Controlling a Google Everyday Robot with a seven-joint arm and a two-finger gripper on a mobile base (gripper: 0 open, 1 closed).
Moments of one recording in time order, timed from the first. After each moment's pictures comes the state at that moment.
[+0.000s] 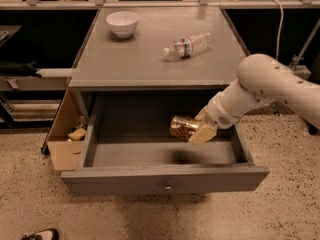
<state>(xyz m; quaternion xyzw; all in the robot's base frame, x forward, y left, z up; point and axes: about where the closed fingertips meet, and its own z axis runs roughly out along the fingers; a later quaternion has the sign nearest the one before) 0.558 -0.117 0.708 -0.59 0.76 0.17 0.21</state>
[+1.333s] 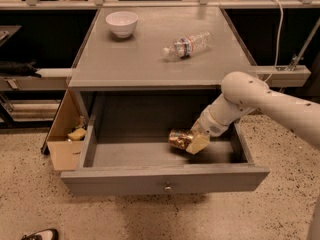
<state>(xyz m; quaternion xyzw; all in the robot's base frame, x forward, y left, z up) 0.582 -0.117 0.622 -0.61 0.76 0.18 0.16</state>
